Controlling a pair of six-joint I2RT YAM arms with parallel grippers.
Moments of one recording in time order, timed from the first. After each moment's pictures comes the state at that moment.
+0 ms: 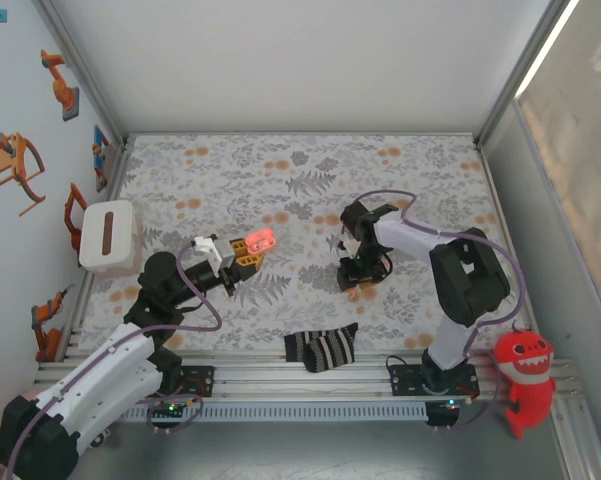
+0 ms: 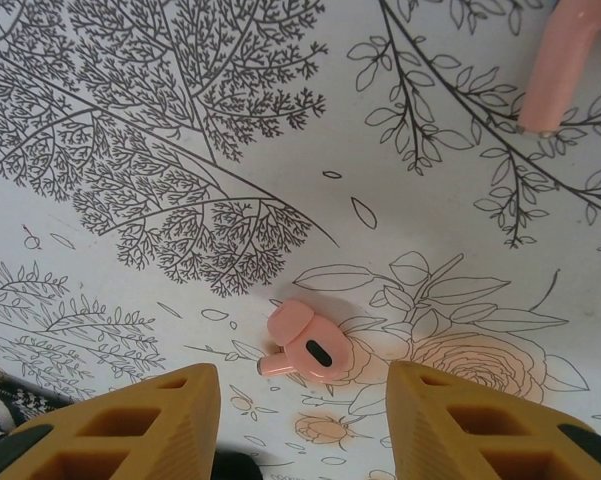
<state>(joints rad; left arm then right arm) -0.56 0.71 0.33 0.41 0.58 0.06 0.54 1.77 1.11 -0.98 -0.27 0.19</state>
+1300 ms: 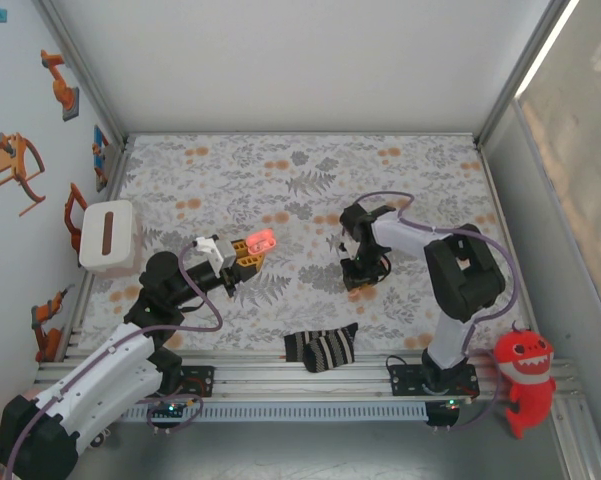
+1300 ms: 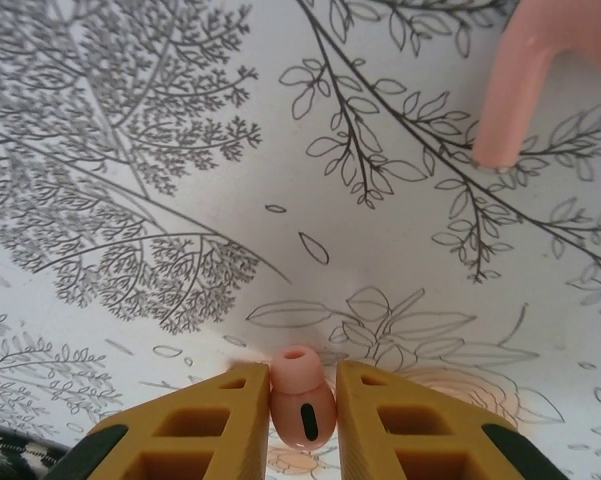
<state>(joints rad) -0.57 0.71 0.33 0.39 0.57 0.07 0.53 1.79 1.11 -0.96 -0.22 0.20</state>
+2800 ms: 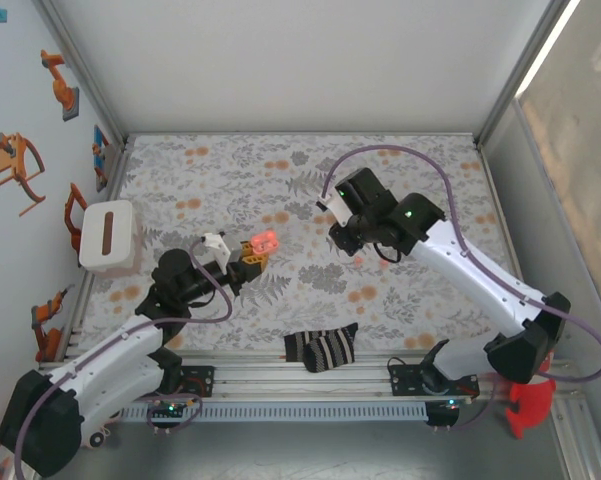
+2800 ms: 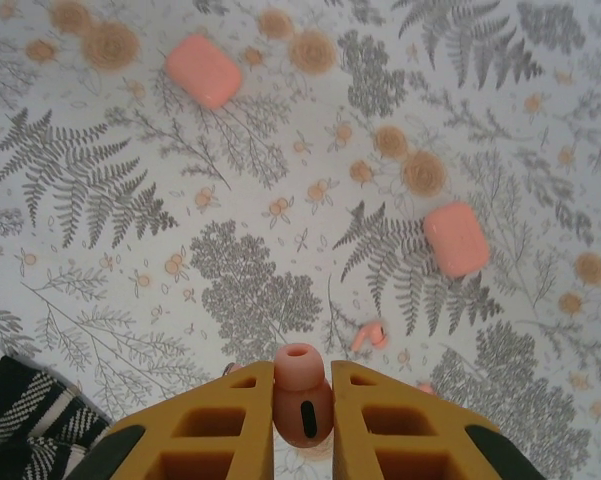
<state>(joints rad) -0.57 0.85 0.29 0.50 0.54 -0.04 0.79 1.37 1.45 -1.04 0.07 -0.10</state>
